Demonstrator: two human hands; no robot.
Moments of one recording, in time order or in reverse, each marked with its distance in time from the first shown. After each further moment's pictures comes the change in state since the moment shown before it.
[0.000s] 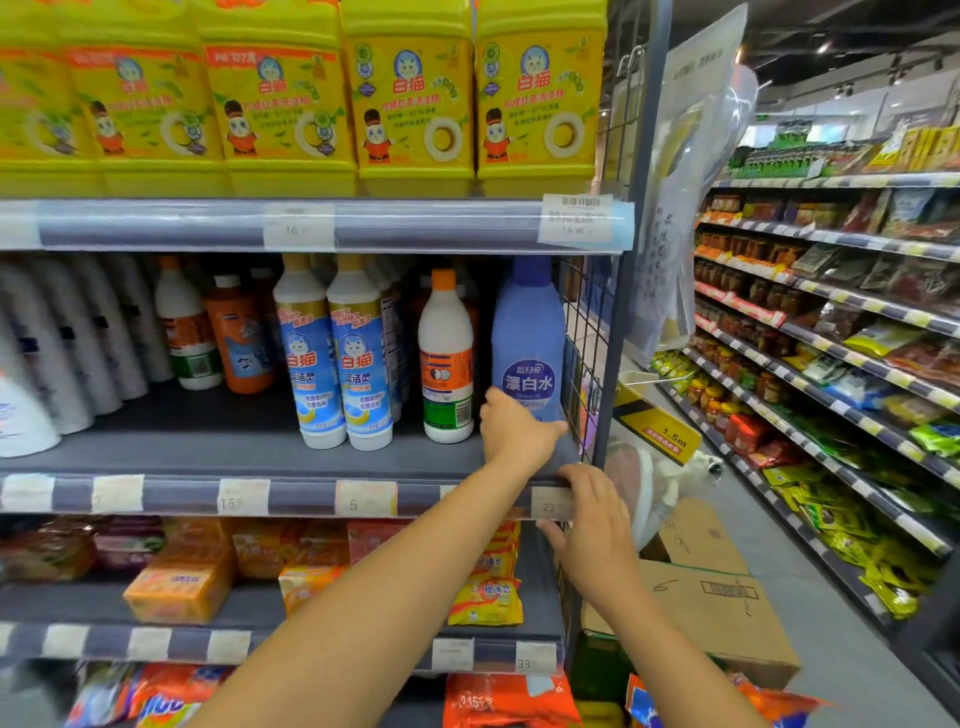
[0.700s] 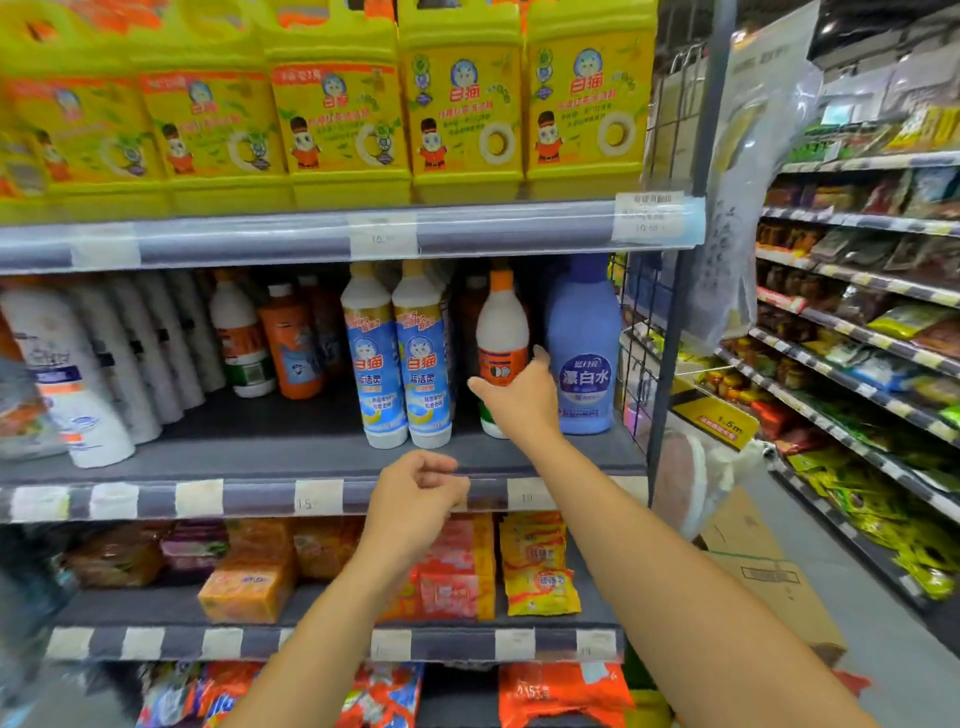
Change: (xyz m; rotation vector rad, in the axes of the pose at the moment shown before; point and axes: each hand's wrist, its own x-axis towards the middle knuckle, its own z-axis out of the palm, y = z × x) left_hand -0.056 -0.086 -0.186 -0.124 -0.105 -0.030; right_hand 0.121 -0.160 0.036 0.506 0.025 0.358
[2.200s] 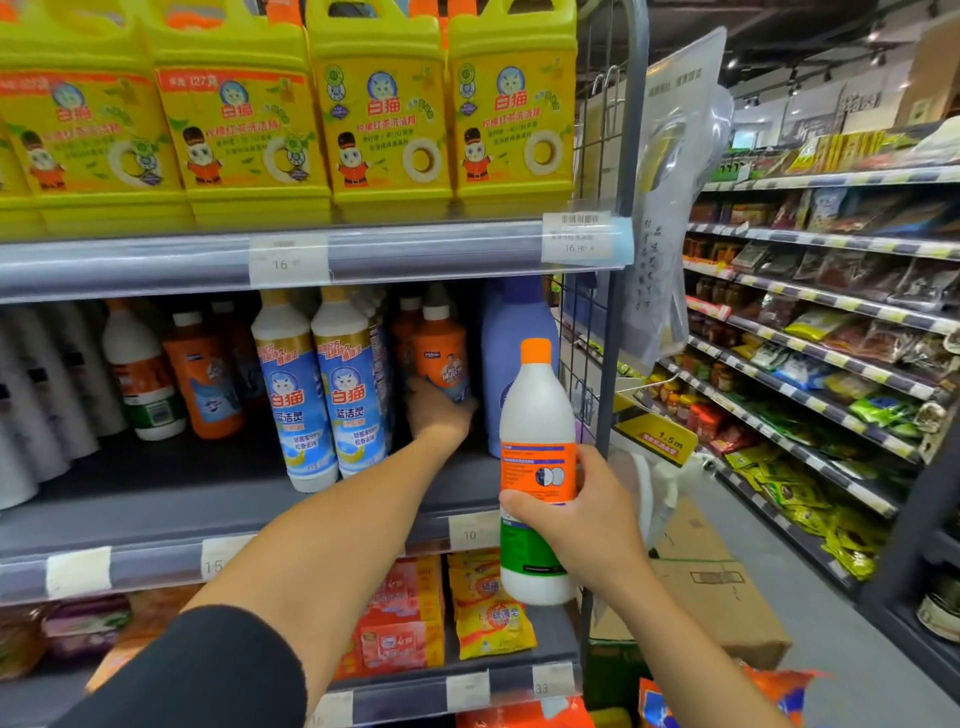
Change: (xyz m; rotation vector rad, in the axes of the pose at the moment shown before) left_hand 0.188 0.033 0.130 0.220 0.225 0.046; right_hand -0.082 0.052 -0.114 0.035 -0.023 0.025
